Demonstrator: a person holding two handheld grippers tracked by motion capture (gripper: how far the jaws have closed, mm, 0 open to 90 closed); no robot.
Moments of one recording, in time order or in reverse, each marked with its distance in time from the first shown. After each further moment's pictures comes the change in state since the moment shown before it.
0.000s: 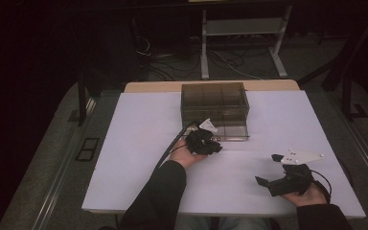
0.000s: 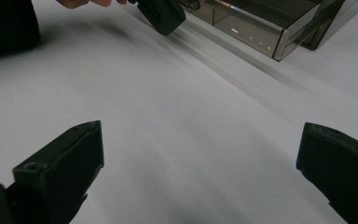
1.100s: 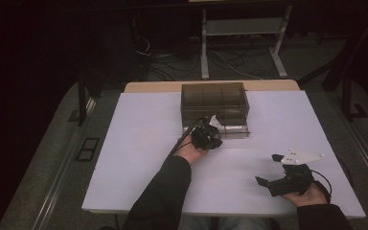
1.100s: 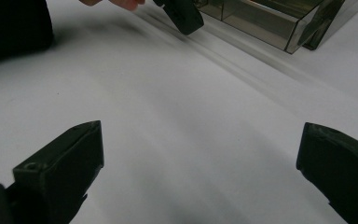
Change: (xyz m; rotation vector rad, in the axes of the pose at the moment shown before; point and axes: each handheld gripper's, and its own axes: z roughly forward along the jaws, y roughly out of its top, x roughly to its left) left arm 0.009 0.015 0.014 0.094 0.083 0.047; right arm 0.000 0.000 0.000 0.000 0.000 -0.001
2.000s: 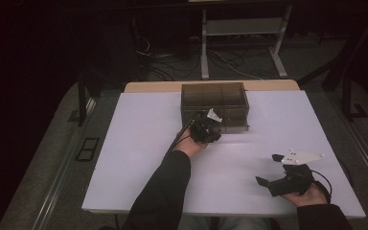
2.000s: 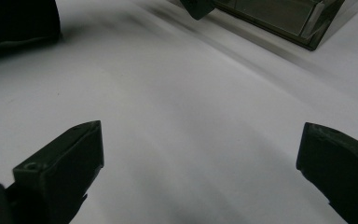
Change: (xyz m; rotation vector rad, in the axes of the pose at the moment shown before) left arm 0.016 0.010 -0.004 -0.006 0.017 -0.040; right arm 0.000 0.000 -0.001 -0.003 -0.001 0.000
